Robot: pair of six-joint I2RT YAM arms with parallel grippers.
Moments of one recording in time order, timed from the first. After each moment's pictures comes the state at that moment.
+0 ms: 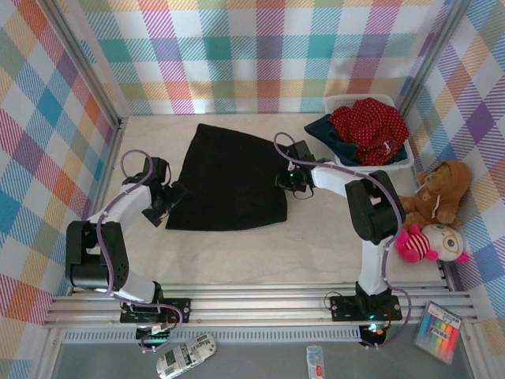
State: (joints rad) left arm -0.02 1.48 0.92 -0.69 -0.01 -0.87; right arm 0.45 1.95 1.26 -0.27 -0.25 0.59
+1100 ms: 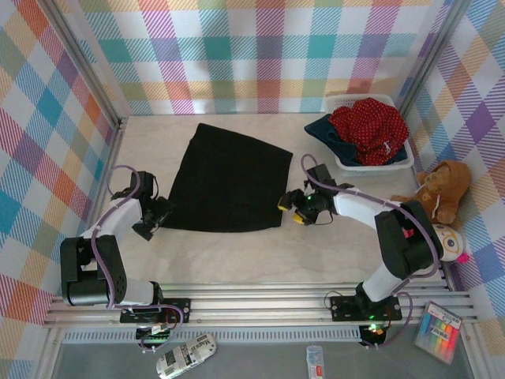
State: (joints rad) left arm 0.09 1.38 0.78 -0.67 0.00 -0.89; right arm 0.45 1.59 0.84 -0.33 -0.45 0.97
